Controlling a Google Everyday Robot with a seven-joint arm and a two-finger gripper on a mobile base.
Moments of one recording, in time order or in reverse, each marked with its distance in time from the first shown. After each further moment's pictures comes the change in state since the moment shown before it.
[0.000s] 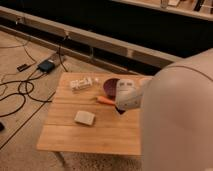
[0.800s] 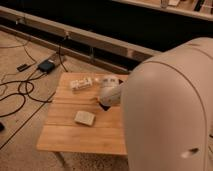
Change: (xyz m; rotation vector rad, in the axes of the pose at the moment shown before) arm -0.054 -0.072 -0.005 0.080 -0.058 -0.098
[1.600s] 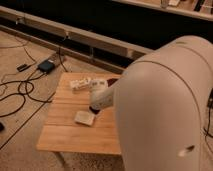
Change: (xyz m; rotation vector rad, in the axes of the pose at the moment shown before) arm -0.052 -0.030 -0.008 0.060 -0.064 -0.102
